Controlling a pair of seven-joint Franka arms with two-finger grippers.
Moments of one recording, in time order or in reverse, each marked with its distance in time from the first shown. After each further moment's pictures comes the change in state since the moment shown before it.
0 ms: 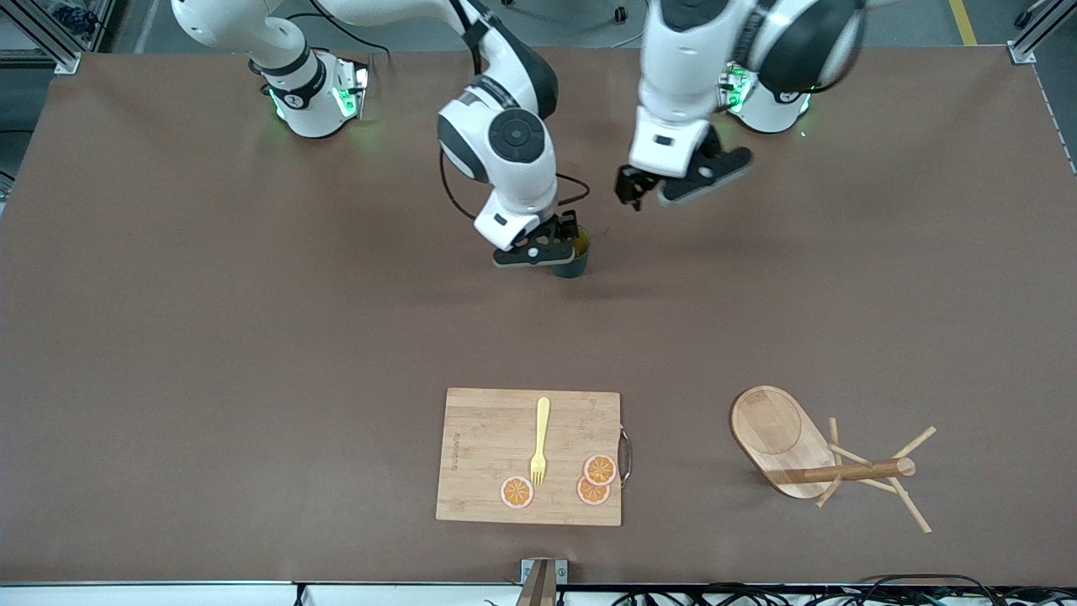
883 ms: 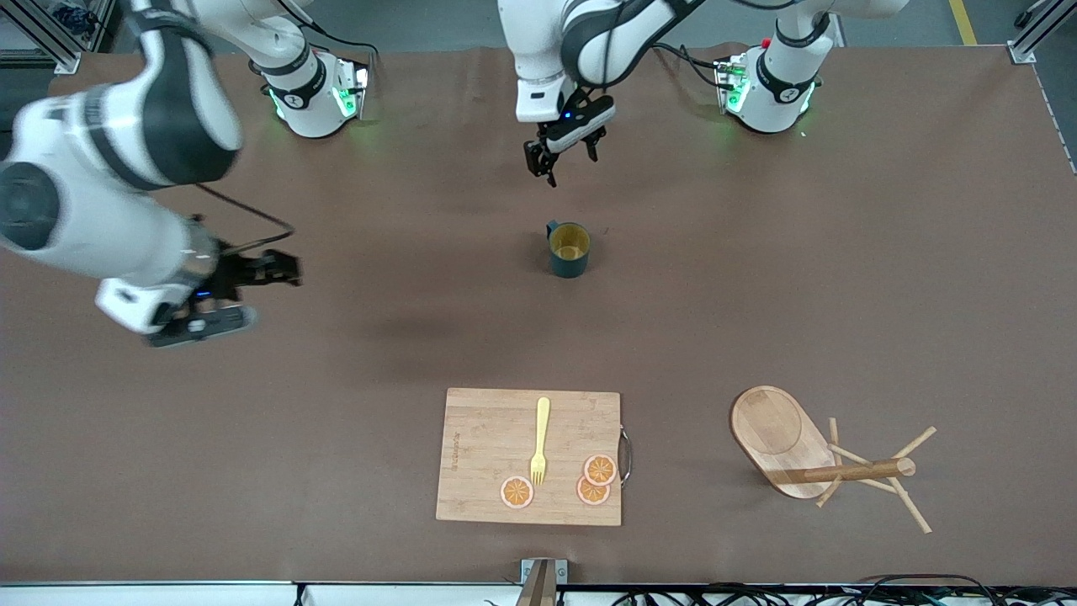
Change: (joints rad) left arm -0.323 0.387 -0.130 -0.046 0.612 0.091 -0.923; right arm -0.673 -0.226 -0.016 0.080 -0.068 -0.434 -0.736
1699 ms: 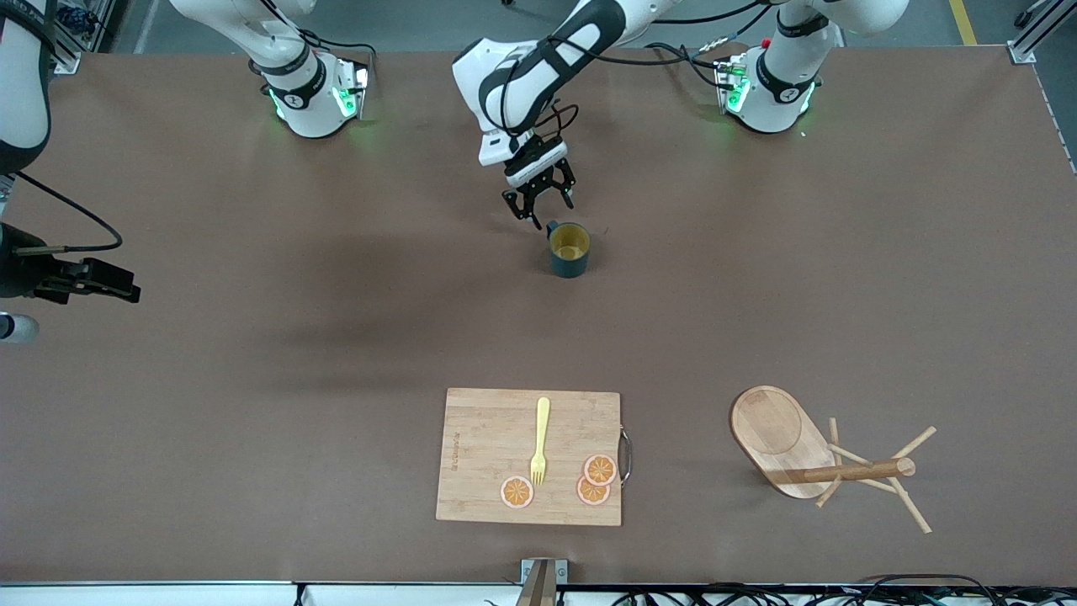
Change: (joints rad) left arm -0.599 0.319 0.519 0.266 0.242 -0.152 -0.177; right arm -0.204 0.000 0.003 0.140 -0.071 -0.084 -0.009
